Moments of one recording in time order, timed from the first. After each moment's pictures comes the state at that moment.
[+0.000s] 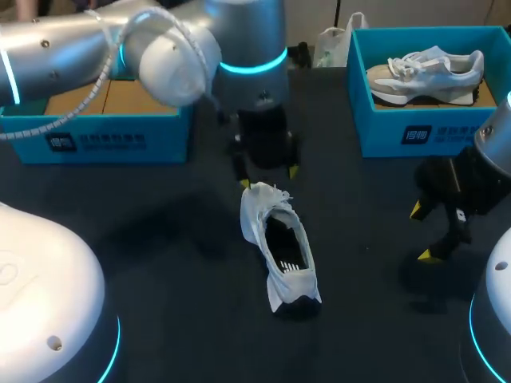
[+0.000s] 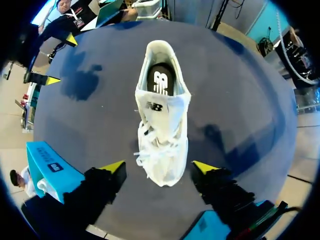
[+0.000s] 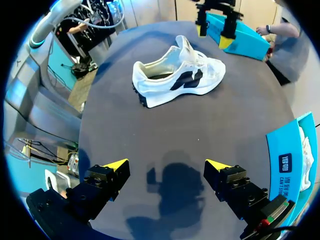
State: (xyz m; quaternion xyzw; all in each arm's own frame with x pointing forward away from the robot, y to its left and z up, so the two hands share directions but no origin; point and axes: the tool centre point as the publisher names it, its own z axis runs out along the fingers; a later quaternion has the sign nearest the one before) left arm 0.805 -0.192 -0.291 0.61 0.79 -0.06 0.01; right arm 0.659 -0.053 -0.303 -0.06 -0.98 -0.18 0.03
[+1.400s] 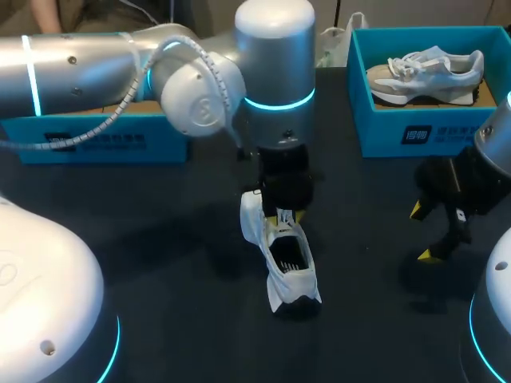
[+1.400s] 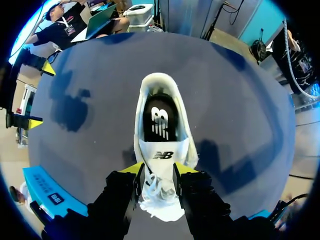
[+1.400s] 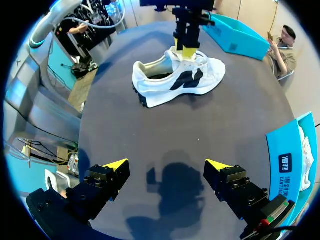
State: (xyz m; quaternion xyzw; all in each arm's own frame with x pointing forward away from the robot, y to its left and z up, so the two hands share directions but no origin) left arm 0.723 -0.219 -0.316 0.63 0.77 -0.06 -0.03; right arm 0.659 -0.053 -0.303 -0.06 -0.98 -0.18 0.03
